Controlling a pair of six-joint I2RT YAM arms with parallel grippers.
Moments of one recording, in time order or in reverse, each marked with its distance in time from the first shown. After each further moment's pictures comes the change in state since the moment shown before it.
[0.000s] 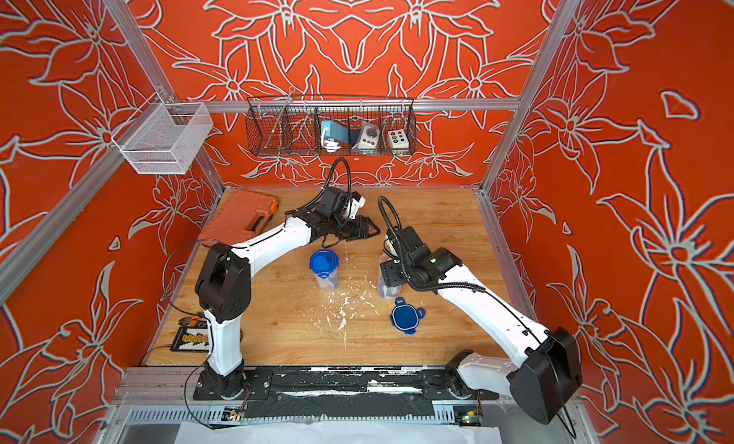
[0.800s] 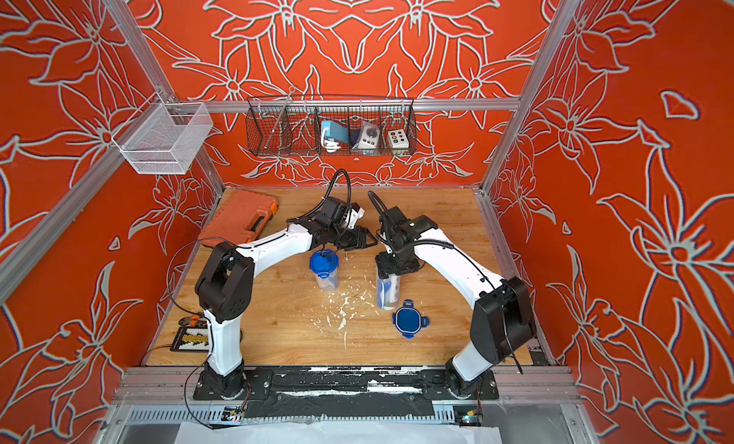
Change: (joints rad) left arm 0.000 0.000 -0.106 0.056 0.024 0.002; right arm -0.087 0.350 0.265 -0.239 -0.194 -0.027
